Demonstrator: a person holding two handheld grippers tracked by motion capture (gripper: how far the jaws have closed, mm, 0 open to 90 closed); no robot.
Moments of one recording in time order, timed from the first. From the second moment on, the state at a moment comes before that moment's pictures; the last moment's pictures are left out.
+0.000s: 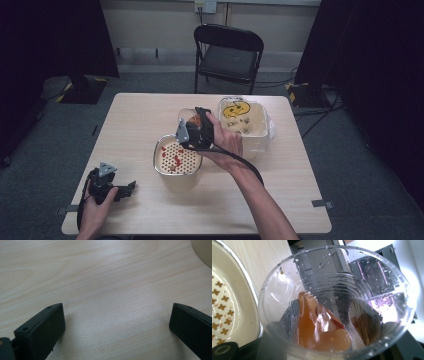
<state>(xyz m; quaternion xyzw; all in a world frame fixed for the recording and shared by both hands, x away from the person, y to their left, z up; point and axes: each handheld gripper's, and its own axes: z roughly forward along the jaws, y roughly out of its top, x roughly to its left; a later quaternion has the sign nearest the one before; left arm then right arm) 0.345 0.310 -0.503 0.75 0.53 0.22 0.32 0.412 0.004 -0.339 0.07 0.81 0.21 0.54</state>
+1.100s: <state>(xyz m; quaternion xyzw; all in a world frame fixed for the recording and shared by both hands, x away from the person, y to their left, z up) 0.345 0.310 -0.503 0.75 0.53 0.22 0.32 0.407 0.023 -0.363 -0.10 0.75 0.00 0.65</state>
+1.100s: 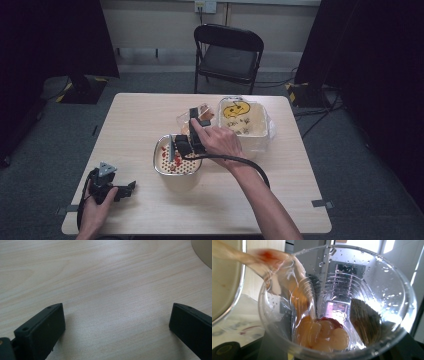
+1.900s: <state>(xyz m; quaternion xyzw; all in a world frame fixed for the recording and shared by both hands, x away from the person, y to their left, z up) 0.345 0.310 -0.503 0.75 0.53 0.22 0.32 0.396 0.026 -0.374 -0.24 0.64 -0.15 0.72</state>
